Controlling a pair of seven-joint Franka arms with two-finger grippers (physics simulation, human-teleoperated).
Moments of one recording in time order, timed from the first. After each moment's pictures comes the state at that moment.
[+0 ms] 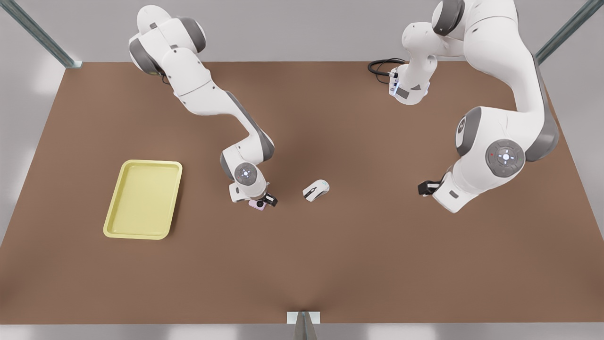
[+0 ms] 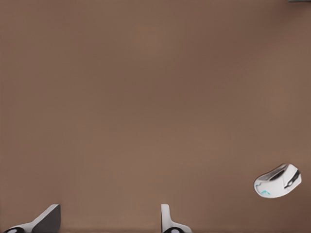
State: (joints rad) left arm -0.17 0.40 -0.05 -1.25 0.07 1.53 -0.22; right arm 0.54 0.67 0.04 -1.74 0.04 2.35 1.04
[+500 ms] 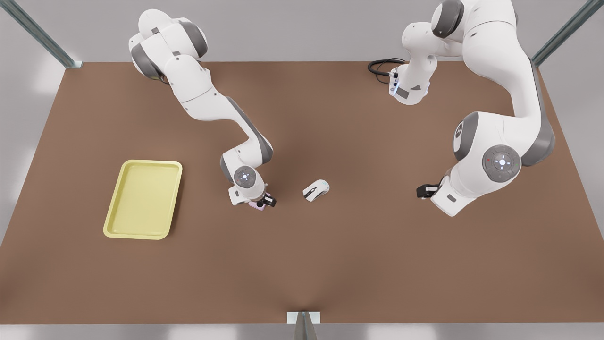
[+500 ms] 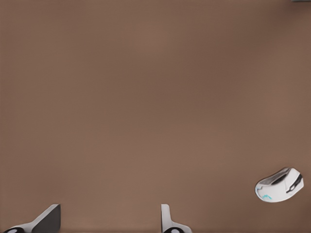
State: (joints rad) left arm -0.17 0.42 -0.05 -1.25 0.07 1.54 -0.23; right arm 0.53 0.71 0.04 -1.75 0.03 2.41 0.97
